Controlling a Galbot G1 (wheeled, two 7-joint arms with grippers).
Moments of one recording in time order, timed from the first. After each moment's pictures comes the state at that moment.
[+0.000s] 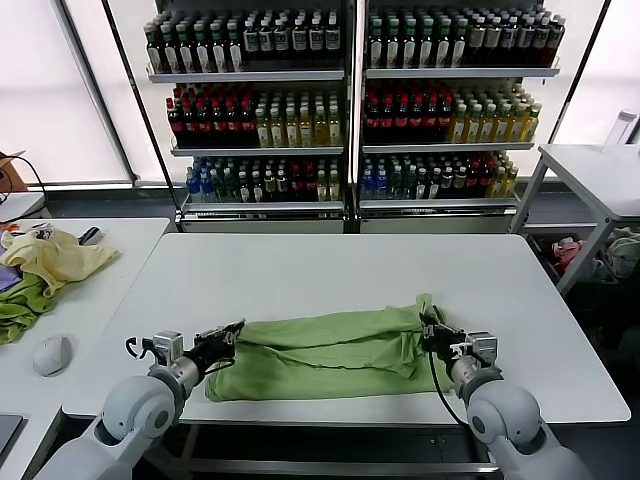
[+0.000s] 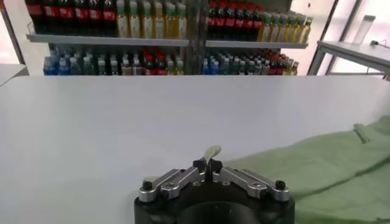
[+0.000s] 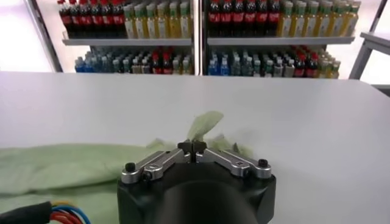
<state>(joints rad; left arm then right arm) 1.09 -0.88 -0.23 -1.88 -0.80 0.51 -0.14 -1.15 1.05 0.31 1.93 0.62 -0.54 0.24</state>
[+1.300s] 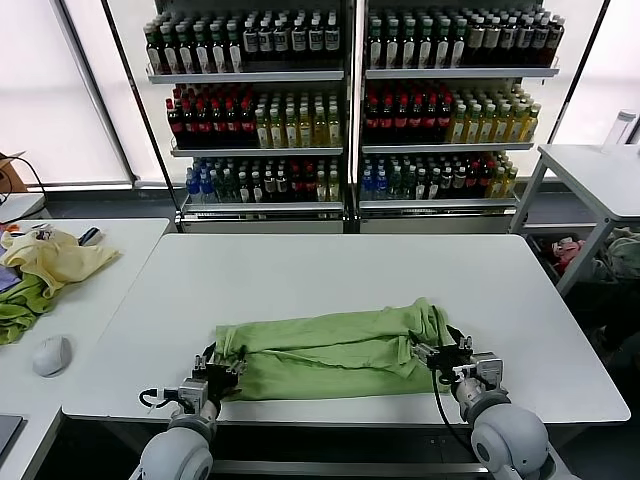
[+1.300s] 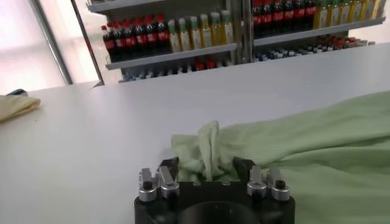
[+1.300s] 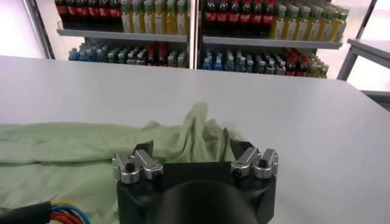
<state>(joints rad) 1.28 -1.11 -0.26 -1.89 -0.38 0.45 -0.33 -1.25 1.05 0.36 2.02 0.55 -0.52 0.23</state>
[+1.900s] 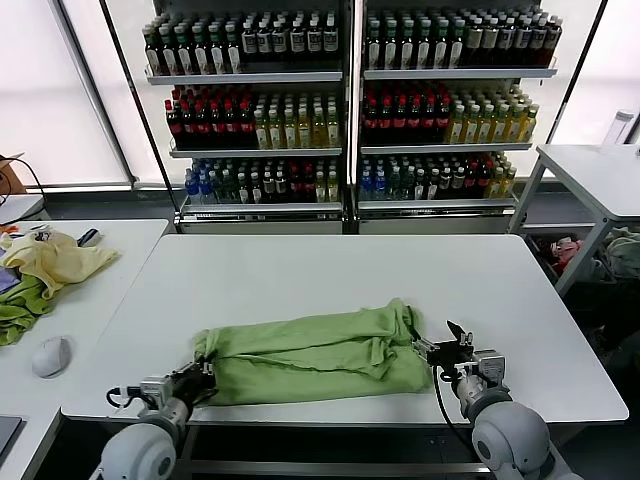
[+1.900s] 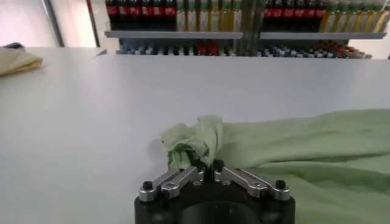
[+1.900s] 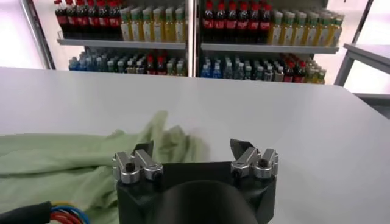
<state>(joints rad) 1.32 -1.01 -0.42 -1.90 -0.65 0.51 -0.25 -1.23 1.05 0.36 2.02 0.56 -0.51 0.24</state>
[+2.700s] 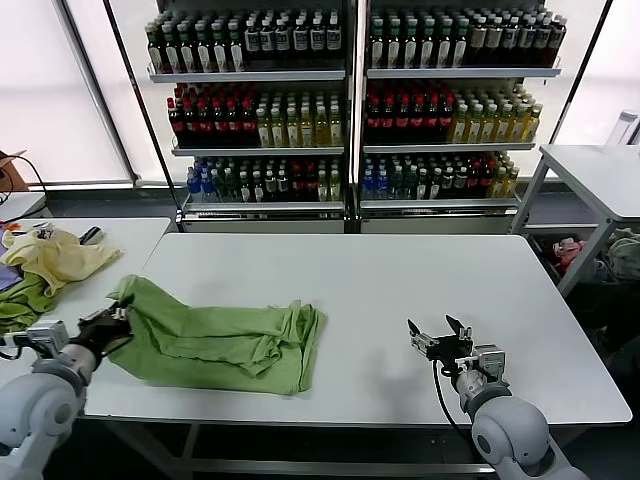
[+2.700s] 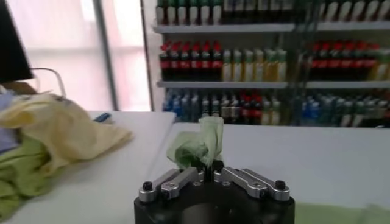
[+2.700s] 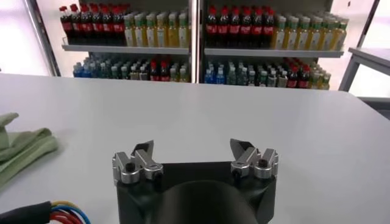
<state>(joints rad) 1.29 -0.85 -0.68 -1.98 -0.85 0.52 -0.21 -1.21 1.03 0.35 2.01 0.57 -0.50 0.24</state>
